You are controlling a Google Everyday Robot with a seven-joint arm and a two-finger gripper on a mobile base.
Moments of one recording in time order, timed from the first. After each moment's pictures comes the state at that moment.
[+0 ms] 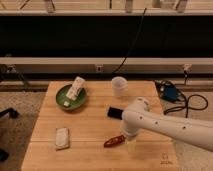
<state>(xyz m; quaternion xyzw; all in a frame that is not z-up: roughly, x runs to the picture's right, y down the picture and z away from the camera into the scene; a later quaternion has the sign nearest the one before) 0.107 0.273 0.760 -0.35 -0.10 -0.12 0.92</state>
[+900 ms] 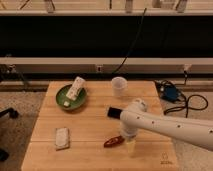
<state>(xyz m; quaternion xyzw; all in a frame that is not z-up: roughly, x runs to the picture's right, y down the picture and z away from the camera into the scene) 0.104 0.288 0.776 -0.37 -0.10 -0.13 0.92</state>
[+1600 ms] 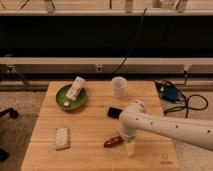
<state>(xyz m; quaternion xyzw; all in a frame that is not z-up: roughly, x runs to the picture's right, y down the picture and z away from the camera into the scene) 0.102 0.296 0.778 -0.37 -0.10 -0.14 0.91</state>
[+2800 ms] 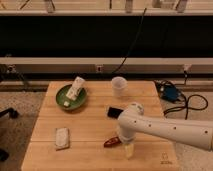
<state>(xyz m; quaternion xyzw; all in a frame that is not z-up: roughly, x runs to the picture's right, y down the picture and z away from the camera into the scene) 0.097 0.308 0.778 -0.38 -0.10 -0.15 0.91</state>
